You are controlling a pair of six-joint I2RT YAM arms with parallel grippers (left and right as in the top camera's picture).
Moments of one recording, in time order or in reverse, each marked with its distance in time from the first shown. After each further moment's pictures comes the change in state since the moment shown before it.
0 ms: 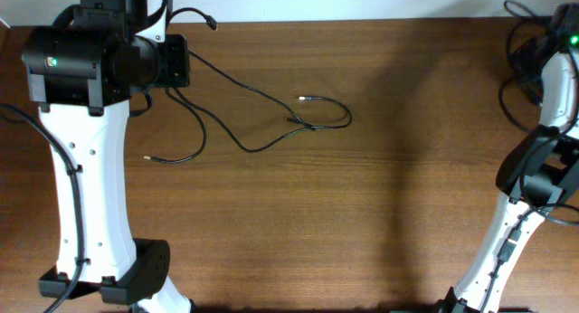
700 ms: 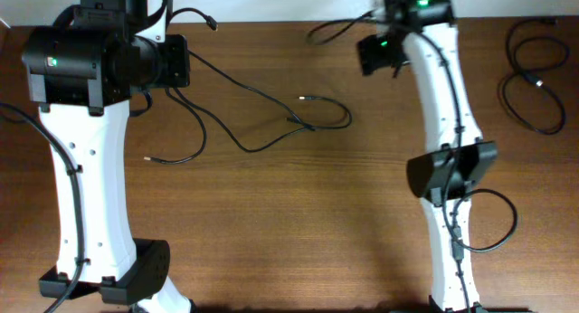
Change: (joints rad) left arm 0.000 0.000 0.000 0.004 0.000 0.000; right arm 0.629 -0.044 0.341 -0.631 -0.131 -0.594
